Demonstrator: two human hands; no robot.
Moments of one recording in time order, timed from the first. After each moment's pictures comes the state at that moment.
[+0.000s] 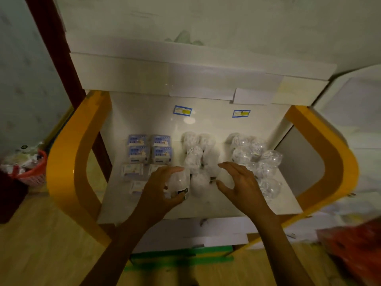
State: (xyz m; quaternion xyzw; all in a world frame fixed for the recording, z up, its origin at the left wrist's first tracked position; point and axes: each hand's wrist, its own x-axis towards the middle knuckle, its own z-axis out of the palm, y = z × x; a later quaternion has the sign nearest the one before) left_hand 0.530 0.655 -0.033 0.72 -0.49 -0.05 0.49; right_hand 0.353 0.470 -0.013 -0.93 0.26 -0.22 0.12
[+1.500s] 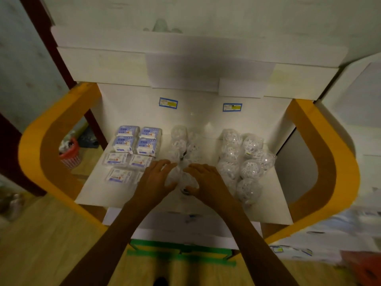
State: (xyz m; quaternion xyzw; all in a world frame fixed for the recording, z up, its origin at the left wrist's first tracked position) left_hand 0.486 0.568 -0.074 0.83 -0.50 0.08 0.25; right_hand 0.356 0.416 -0.057 -0.98 0.10 -0.12 0.15
